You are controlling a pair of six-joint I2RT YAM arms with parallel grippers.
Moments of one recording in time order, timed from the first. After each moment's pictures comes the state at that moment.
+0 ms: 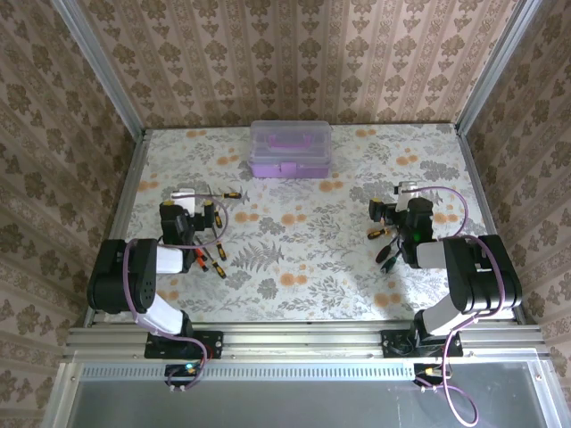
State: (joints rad) left arm -0.06 1.56 0.36 0.85 -0.08 0.12; right arm 0.00 1.55 0.40 0.76 -0.03 0.03
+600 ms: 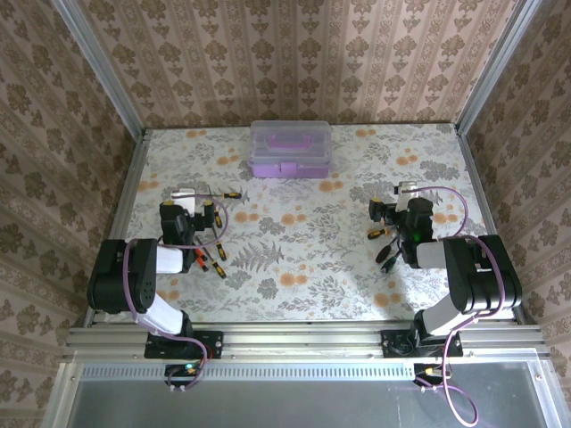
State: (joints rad) left arm -0.06 1.56 0.36 0.85 -0.07 0.12; right arm 0.00 1.55 0.40 0.76 -0.03 0.03
